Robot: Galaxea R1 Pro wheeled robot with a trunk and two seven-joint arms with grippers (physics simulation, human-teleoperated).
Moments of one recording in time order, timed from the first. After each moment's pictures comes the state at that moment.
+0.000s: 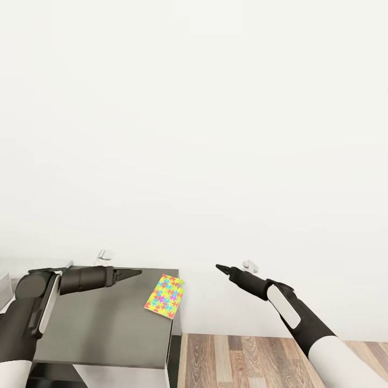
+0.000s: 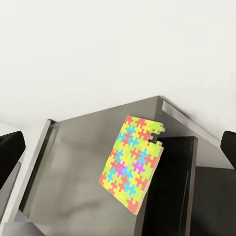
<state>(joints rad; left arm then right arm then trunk) -0.49 0.21 0.23 -1.38 -0.06 1.02 -1.33 -0.63 -0.14 0.31 -0.81 -0.92 0.44 0.35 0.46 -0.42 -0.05</state>
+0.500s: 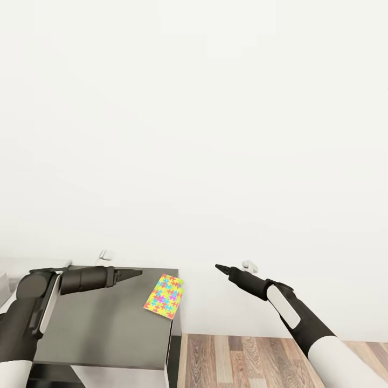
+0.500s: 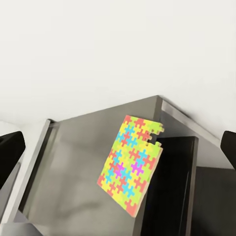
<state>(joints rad) -0.49 0.21 0.22 -1.38 -0.06 1.02 -1.33 -0.63 -0.14 0.31 -0.81 -0.93 0.45 0.36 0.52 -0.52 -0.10</state>
